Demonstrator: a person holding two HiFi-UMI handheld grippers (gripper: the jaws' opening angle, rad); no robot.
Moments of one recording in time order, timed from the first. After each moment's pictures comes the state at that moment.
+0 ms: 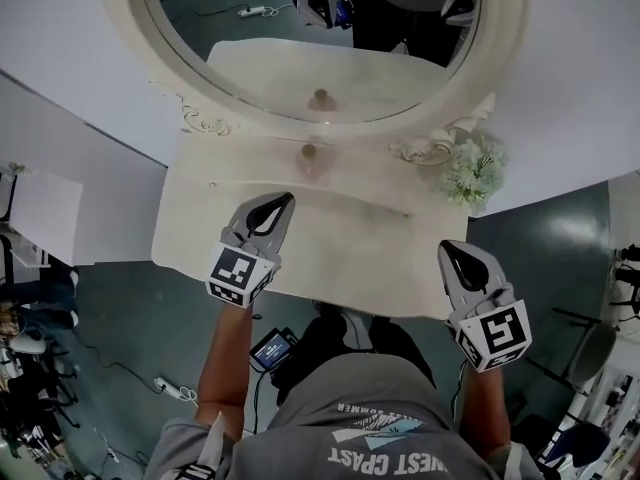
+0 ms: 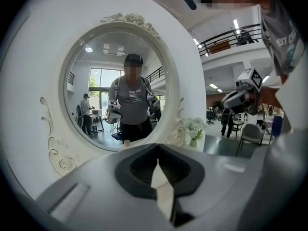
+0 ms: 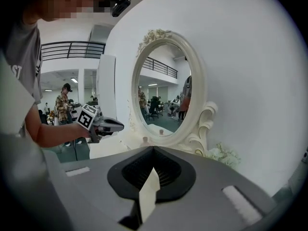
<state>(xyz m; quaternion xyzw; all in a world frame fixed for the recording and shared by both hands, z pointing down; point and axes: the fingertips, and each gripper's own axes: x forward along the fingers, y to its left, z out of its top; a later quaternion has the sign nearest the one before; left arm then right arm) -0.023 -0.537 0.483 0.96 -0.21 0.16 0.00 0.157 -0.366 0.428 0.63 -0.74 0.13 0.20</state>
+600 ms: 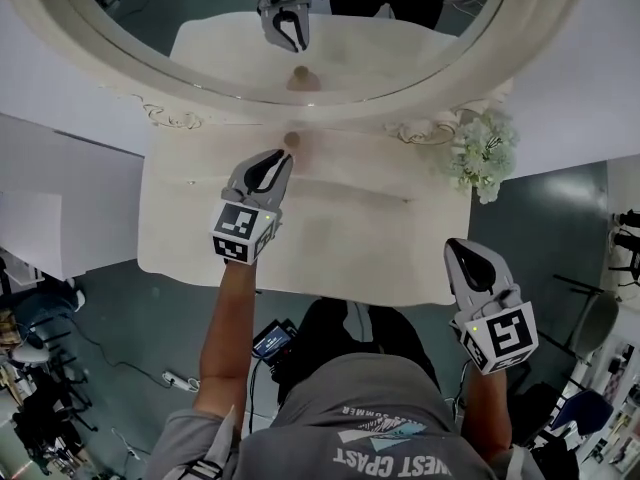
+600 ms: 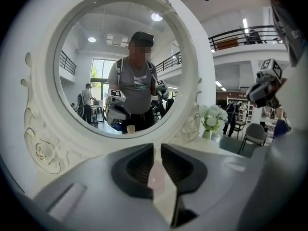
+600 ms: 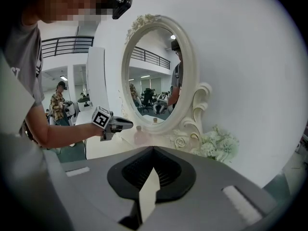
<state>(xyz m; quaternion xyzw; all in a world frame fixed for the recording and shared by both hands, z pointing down) 0.022 -0.620 0.572 0.96 -0.21 0.19 0.04 0.173 -0.376 0.479 0.65 -0.70 0.19 0.22</state>
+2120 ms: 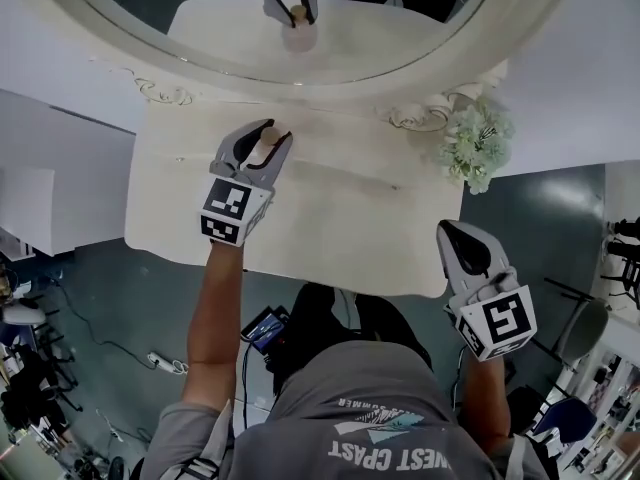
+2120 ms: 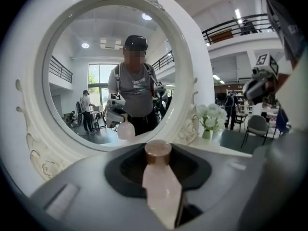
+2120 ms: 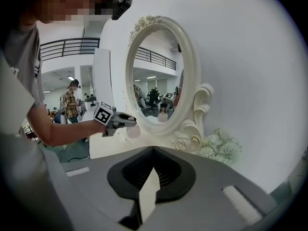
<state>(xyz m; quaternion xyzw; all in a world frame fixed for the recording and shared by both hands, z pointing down) 0.042 -0.609 0.546 0.95 -0.22 0.21 0.00 0.188 -0.378 0.479 0.62 -0.73 0.18 0.22</state>
